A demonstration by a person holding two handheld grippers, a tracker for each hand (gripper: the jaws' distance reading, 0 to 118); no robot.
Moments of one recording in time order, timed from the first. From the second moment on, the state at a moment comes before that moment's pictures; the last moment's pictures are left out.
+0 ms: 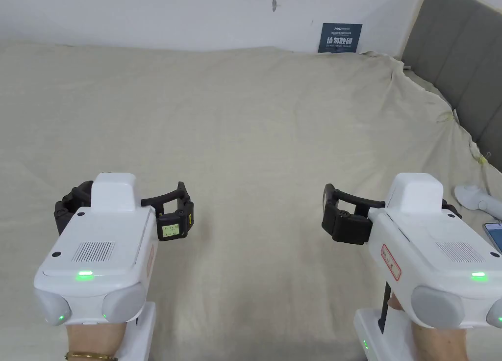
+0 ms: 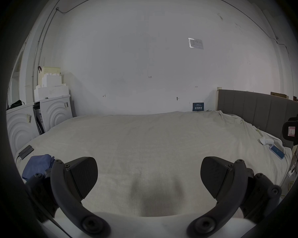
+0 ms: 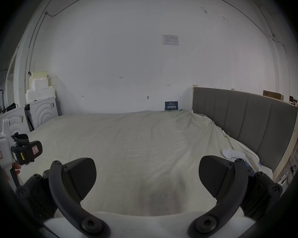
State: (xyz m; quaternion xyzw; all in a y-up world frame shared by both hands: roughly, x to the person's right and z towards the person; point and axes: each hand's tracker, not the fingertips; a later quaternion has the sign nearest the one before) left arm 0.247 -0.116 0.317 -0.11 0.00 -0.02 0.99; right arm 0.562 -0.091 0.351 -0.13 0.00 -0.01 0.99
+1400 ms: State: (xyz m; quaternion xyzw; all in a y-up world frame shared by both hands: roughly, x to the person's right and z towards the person) left arm 0.251 -0.114 0.318 -0.11 0.00 -0.02 0.99; right arm 0.562 -0.092 0.351 -0.13 0.00 -0.01 0.99
